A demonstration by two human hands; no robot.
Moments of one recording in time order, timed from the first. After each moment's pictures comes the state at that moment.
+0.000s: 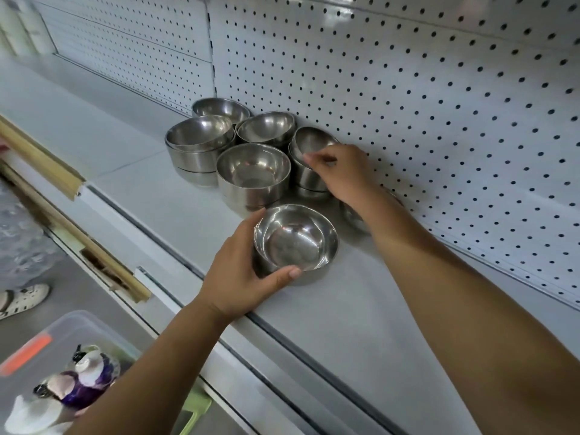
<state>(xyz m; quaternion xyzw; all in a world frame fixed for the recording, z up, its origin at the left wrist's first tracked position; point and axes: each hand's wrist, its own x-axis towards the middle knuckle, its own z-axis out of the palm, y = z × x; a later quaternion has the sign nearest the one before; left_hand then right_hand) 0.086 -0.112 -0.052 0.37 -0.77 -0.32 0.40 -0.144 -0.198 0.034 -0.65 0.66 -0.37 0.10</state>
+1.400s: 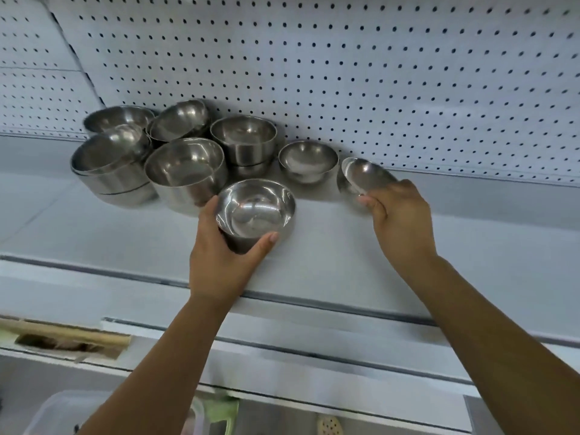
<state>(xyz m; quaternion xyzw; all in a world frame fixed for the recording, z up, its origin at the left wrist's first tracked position) 0.084 -0.115 -0.056 0.40 -0.74 -0.36 0.39 -0.162 0.023 -0.033 -0.45 0.80 -0.35 -0.18</state>
